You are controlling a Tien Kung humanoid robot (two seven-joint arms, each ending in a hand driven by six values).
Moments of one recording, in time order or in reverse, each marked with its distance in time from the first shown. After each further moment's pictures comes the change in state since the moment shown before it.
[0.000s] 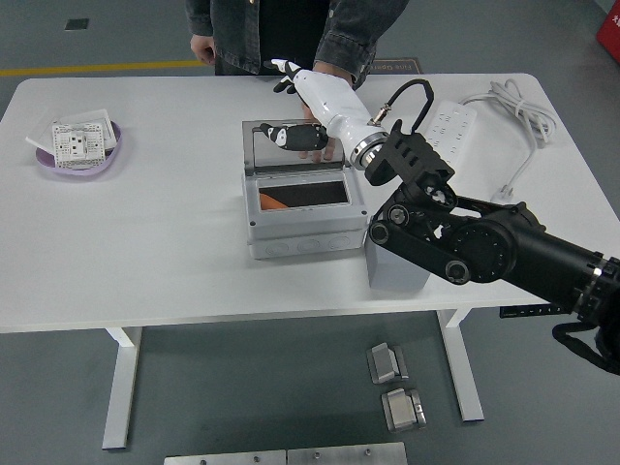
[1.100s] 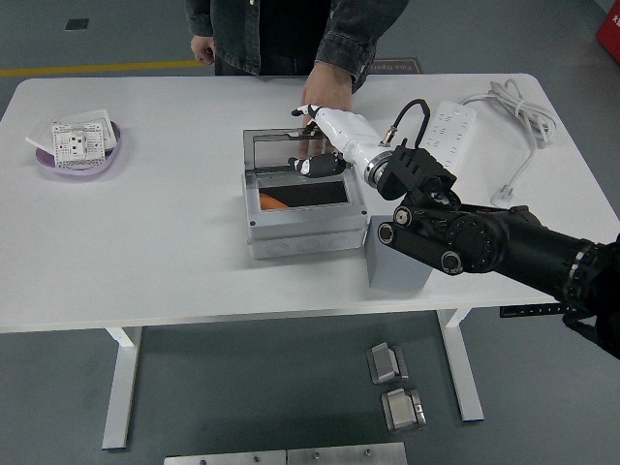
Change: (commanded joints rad) left arm 0.000 0.007 0.005 0.003 -0.002 0.001 -0.001; right arm 0.013 0.006 -0.201 -0.146 0.177 0.029 0.045
